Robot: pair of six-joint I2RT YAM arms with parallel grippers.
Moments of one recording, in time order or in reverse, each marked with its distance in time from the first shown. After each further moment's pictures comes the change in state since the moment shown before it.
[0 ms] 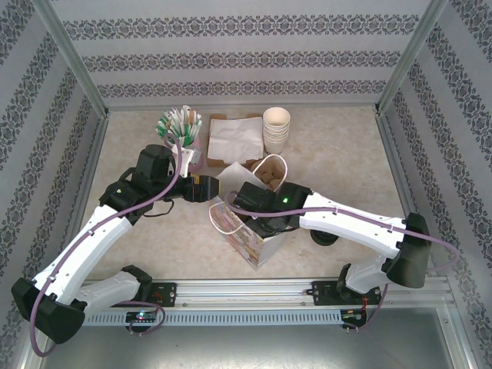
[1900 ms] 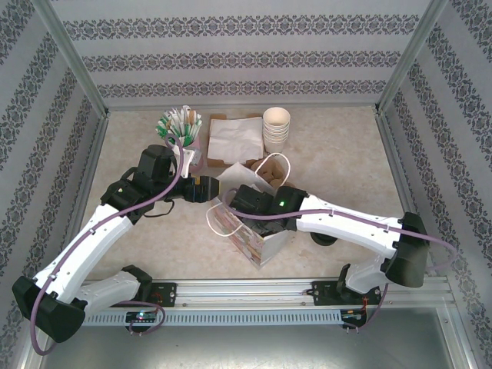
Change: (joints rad) left arm -0.005 0.009 0.000 -0.014 -0.023 0.000; right arm 0.024 0.029 -0.019 0.076 0.136 0.082
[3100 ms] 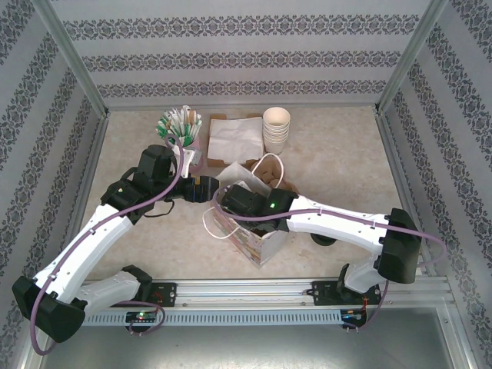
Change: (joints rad) left arm -0.001 0.000 0.000 0.000 -0.005 0.000; right arm 0.003 0.044 -0.026 0.201 0.038 -0.031
